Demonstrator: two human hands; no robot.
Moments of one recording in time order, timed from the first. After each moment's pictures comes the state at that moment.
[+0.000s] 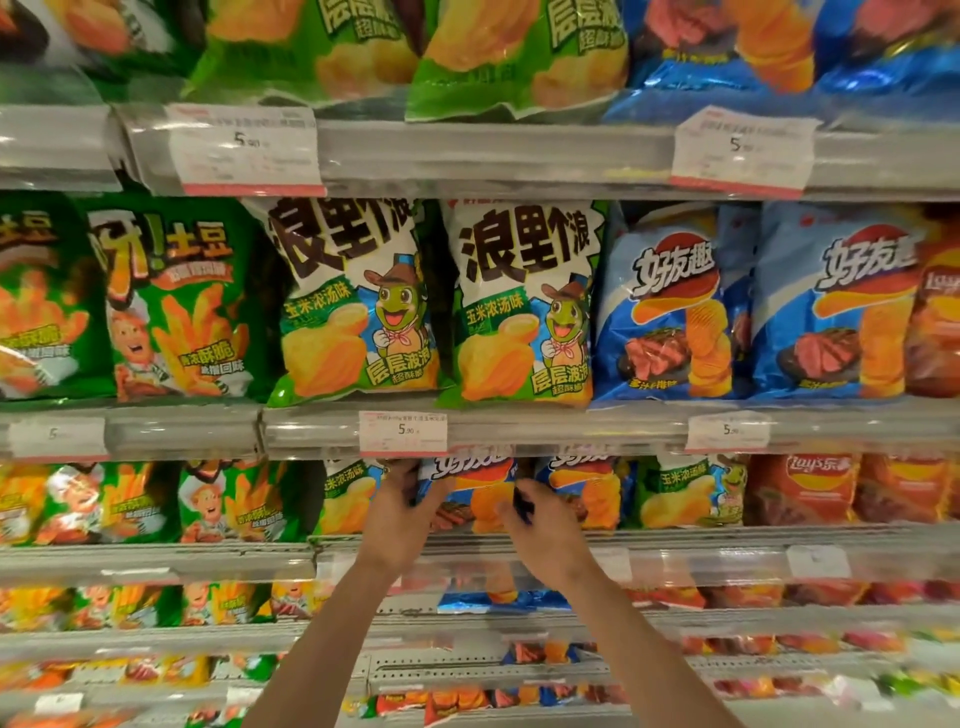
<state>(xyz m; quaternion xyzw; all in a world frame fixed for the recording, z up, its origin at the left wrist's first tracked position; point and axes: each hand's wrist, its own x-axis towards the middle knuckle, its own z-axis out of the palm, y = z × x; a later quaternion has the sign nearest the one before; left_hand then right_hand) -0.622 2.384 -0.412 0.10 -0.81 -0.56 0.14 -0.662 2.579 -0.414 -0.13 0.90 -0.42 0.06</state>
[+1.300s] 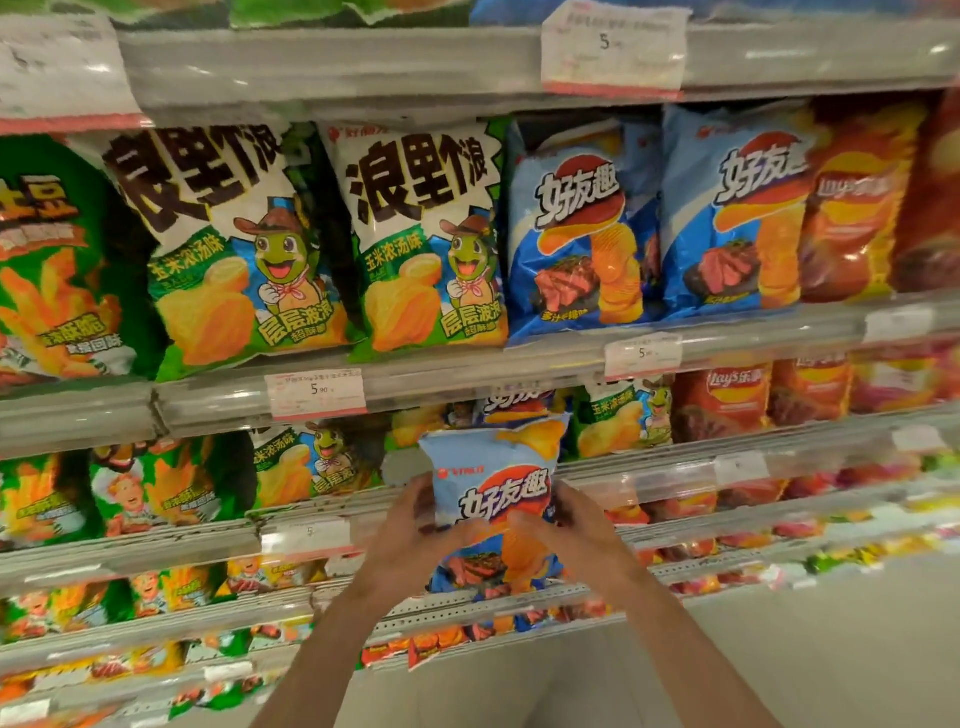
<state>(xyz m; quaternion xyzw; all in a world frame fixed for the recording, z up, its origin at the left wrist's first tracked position) -0.575 2.464 -0.431 0.06 -0.76 -0.65 -0.03 -0.604 2.687 -0.439 -0.04 0.76 -0.62 0.16</state>
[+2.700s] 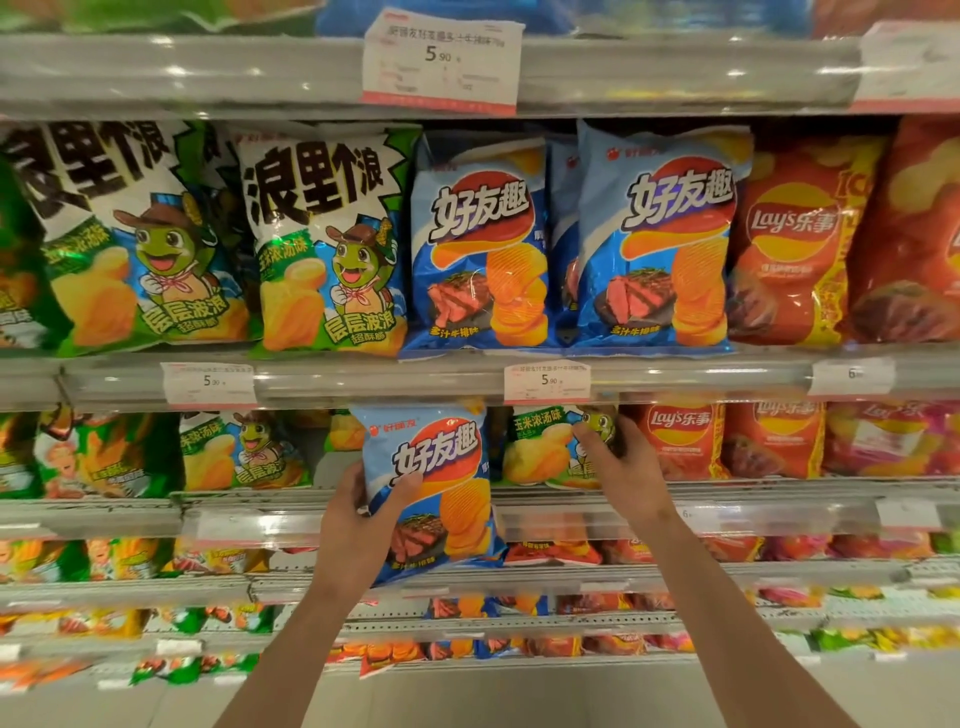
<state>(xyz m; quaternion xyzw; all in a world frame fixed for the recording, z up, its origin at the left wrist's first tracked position) -0.591 2.555 -0.423 0.17 -0.72 -0.65 0.20 -0.721 2.835 -0.409 -0.02 0.80 -0.60 -0.02</state>
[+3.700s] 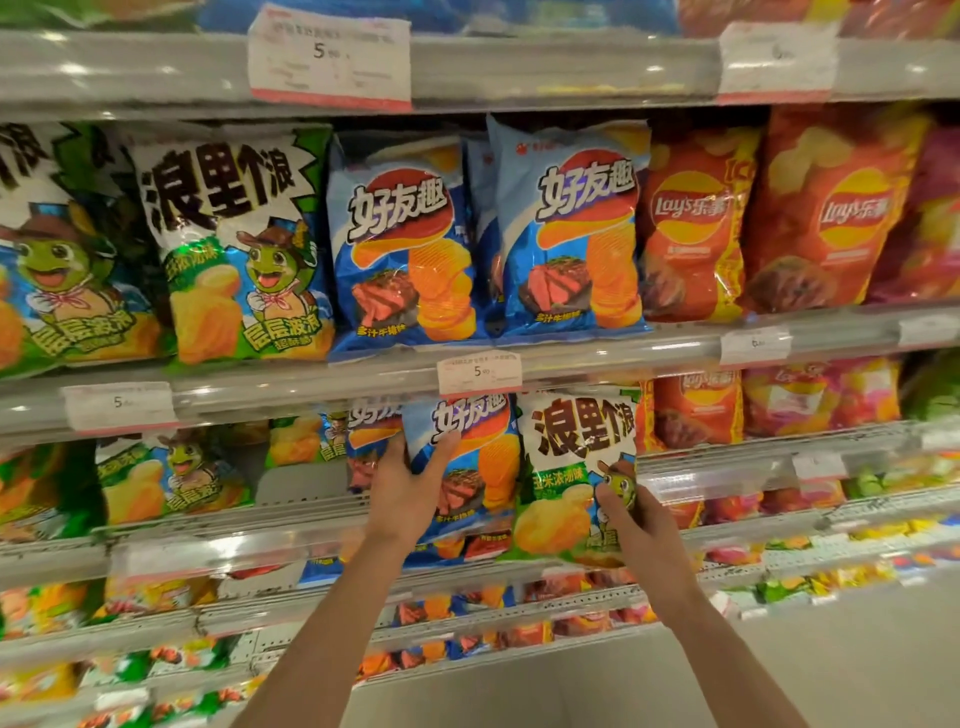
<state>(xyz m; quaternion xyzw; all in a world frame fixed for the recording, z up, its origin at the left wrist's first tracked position) -0.654 2.637 -0.410 0.11 -0.76 -0.62 0.13 -0.637 2.910 -0.445 0.07 0.77 -0.64 0.00</state>
